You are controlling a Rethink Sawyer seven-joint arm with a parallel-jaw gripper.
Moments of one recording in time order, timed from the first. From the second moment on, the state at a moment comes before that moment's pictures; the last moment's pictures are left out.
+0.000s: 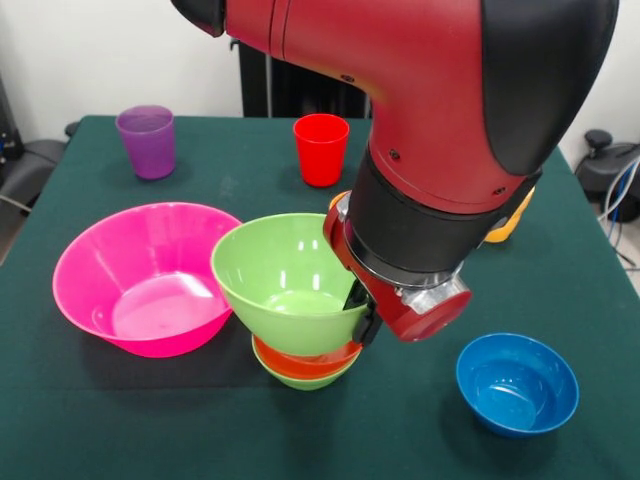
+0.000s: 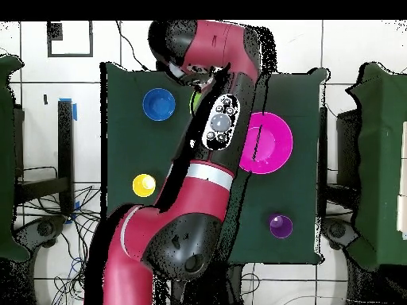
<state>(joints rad) -0.07 0.13 -0.81 0.33 0.63 1.33 2.50</state>
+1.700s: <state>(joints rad) -0.06 0.13 -0.80 0.34 0.63 1.33 2.50</state>
